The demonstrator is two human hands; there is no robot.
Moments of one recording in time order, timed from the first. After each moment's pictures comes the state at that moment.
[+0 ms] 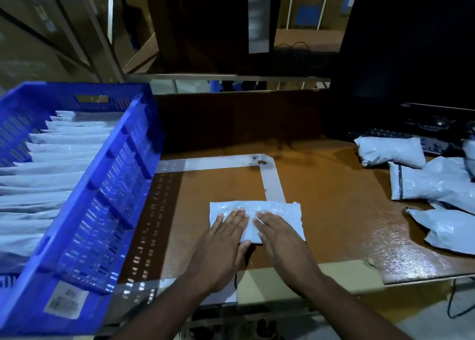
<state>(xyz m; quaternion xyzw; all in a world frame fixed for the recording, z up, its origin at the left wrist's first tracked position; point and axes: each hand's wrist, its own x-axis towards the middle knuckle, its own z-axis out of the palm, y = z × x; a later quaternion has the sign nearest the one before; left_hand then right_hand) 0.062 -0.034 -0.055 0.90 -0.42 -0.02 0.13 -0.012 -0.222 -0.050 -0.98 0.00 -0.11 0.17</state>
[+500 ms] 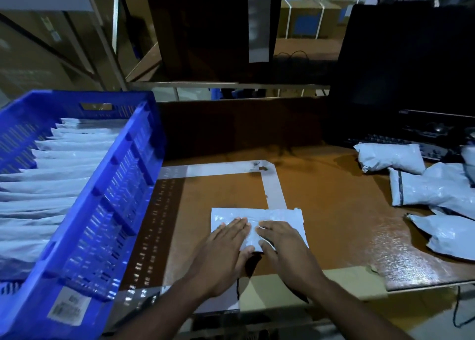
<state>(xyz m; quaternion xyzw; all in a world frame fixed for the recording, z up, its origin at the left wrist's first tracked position) 0.066 -0.035 -0.038 0.90 -0.40 -0.06 0.15 -0.009 -0.228 -0.036 -0.97 0.02 -0.07 0.24</state>
